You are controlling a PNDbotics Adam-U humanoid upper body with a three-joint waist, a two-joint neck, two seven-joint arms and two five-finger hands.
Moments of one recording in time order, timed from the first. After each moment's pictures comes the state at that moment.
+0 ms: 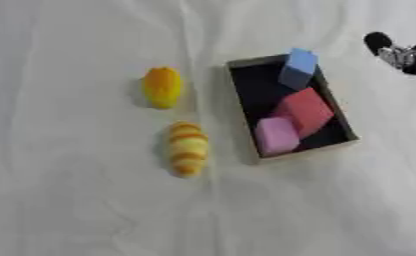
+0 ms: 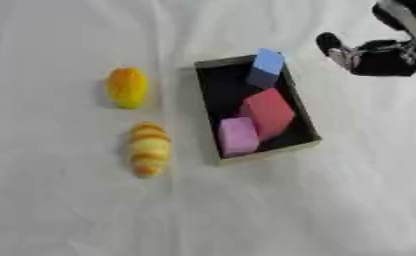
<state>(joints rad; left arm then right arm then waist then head) -0.22 0.50 0.08 -1.99 0.14 -0.24 0.44 -0.47 -1.06 0.06 -1.99 0.57 -0.11 0.07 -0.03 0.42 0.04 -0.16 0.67</state>
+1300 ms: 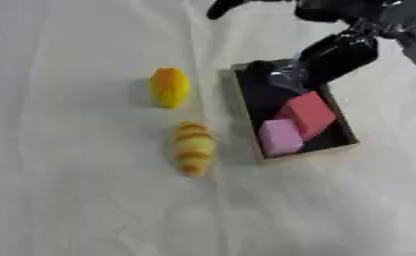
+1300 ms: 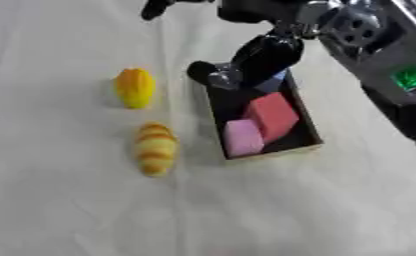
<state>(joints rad) -0.27 0.52 0.06 -1.99 0.16 -0.24 0.41 -0.92 -0.86 0.40 -1.99 0.38 -0.08 0.53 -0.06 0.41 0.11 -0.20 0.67</state>
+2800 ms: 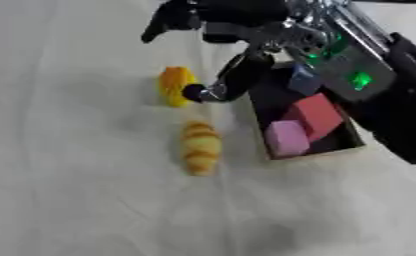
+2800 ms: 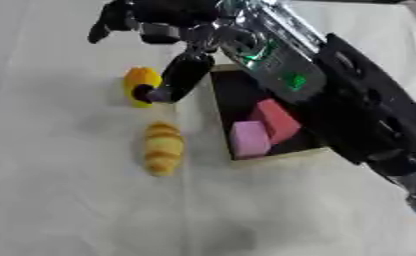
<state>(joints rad) -0.31 0.52 0.04 -1.99 0.19 -0.24 0.38 -1.02 -0.64 0.53 -1.70 0.54 -0.11 0.60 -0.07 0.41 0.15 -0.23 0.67</state>
